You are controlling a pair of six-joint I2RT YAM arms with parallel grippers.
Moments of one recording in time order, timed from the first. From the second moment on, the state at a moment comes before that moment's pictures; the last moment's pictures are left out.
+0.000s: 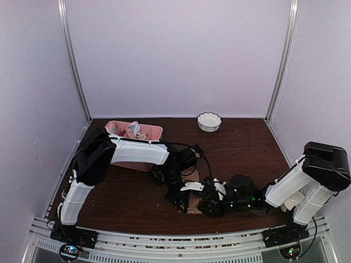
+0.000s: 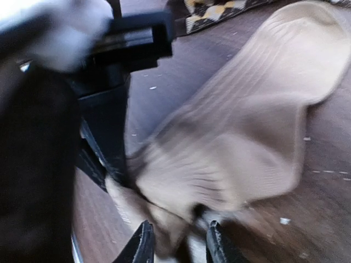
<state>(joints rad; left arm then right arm) -1.01 2.31 1.75 -1.02 0.68 0.81 0.99 1.63 0.31 0.75 -0.27 0.44</state>
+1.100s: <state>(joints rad) -0.93 2.53 2.00 -1.37 0.82 0.66 1.39 1.67 0.53 0.51 0.24 -0.32</state>
